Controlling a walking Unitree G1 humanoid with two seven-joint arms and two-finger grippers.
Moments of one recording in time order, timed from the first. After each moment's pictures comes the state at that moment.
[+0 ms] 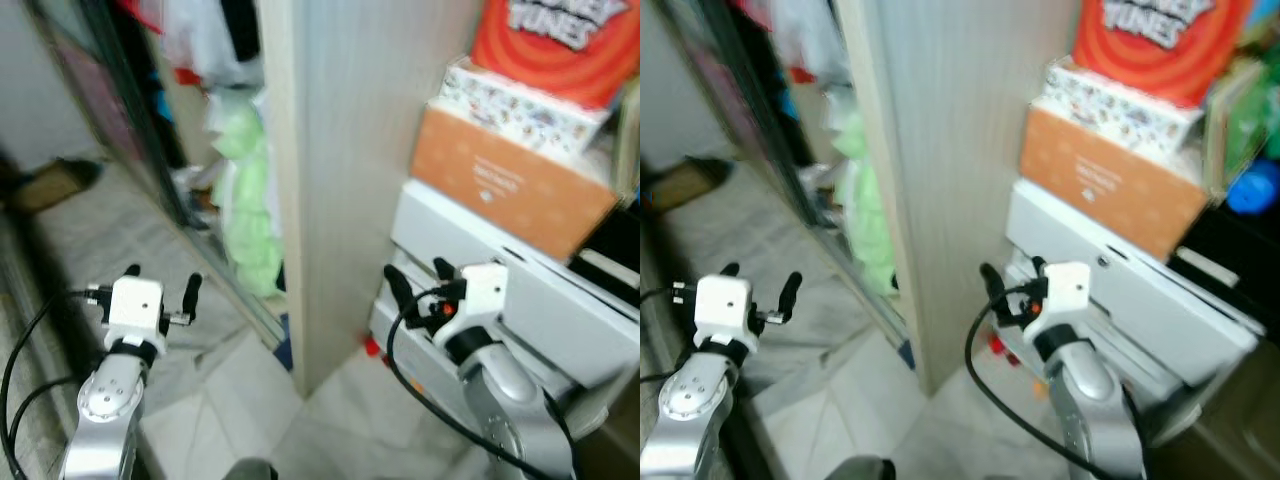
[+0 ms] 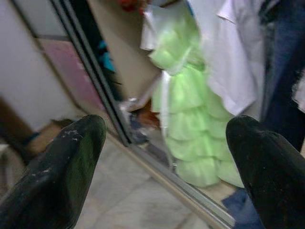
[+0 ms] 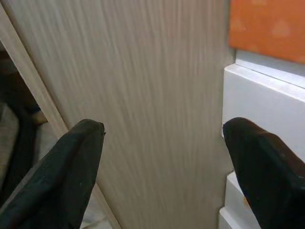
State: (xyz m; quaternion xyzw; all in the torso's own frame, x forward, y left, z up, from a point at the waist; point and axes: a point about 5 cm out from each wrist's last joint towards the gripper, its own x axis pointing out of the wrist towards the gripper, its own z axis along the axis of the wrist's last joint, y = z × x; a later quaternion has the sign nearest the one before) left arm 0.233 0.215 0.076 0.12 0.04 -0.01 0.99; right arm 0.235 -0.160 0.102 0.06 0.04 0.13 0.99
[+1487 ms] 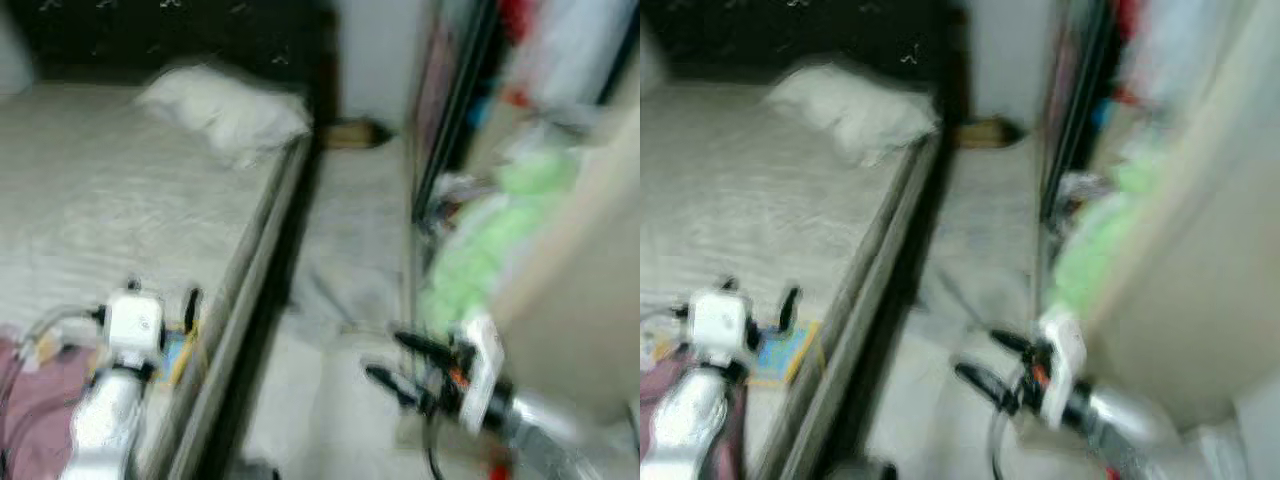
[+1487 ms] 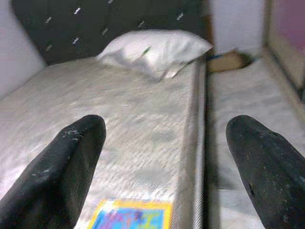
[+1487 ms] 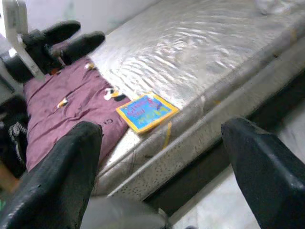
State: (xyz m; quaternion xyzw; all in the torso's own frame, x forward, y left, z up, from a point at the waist) left arm 0.211 0.222 0.072 0.12 0.05 0.01 0.99; right arm 0.190 -0.156 0.100 0.12 0.16 0.44 0.88
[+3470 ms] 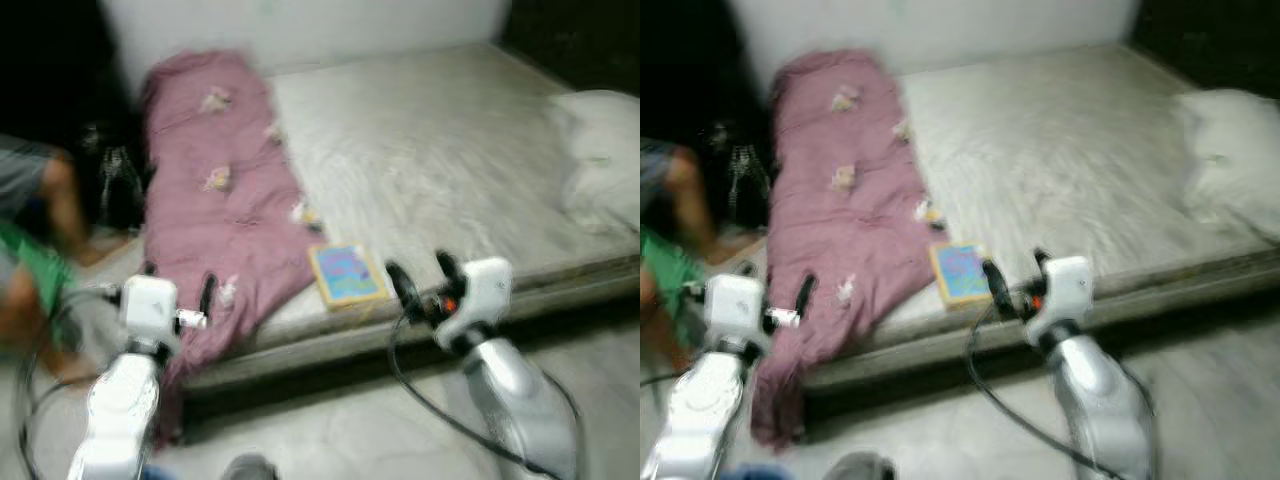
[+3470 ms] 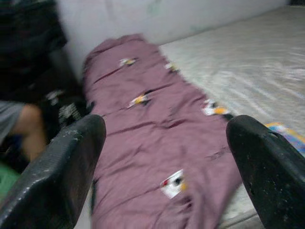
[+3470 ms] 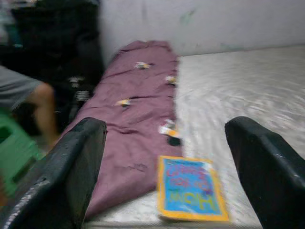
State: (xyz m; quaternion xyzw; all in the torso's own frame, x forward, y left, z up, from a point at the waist) left arm 0.230 0.208 0.076 0.11 0.03 -0.02 0.99; right arm 0.241 -0.146 0.107 0.06 0.01 0.17 0.98
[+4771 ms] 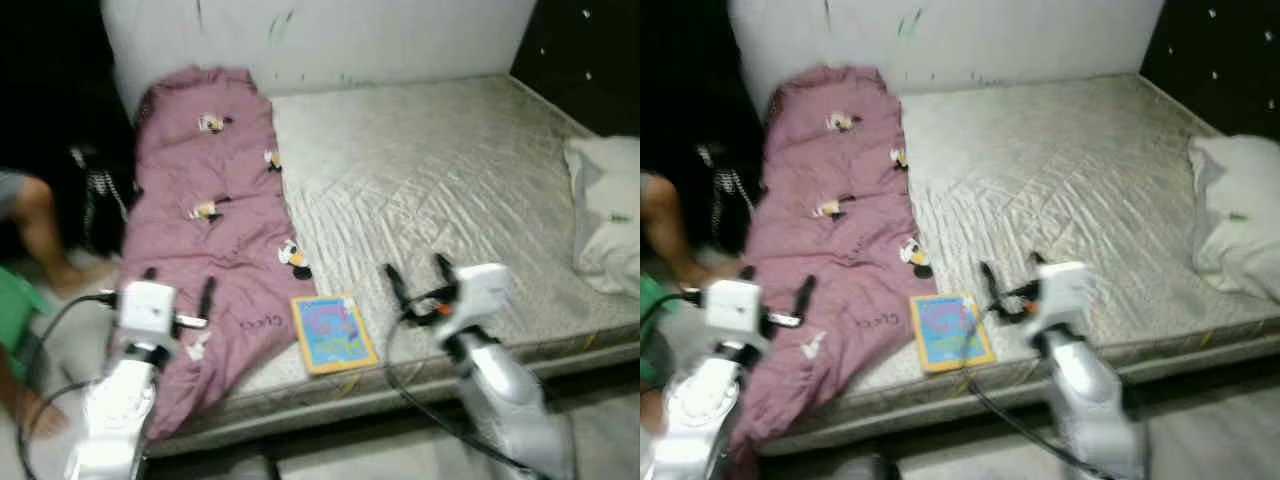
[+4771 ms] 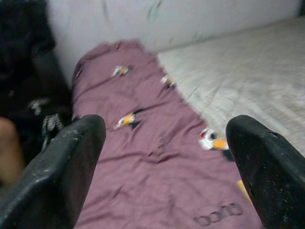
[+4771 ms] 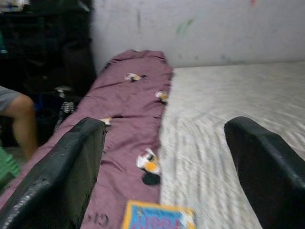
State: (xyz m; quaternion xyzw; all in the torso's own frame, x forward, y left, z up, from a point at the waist) left arm 0.233 0.207 0.073 0.09 0.03 -0.03 0.99; right arm 0.242 -0.143 0.108 0.06 0.00 0.16 0.98
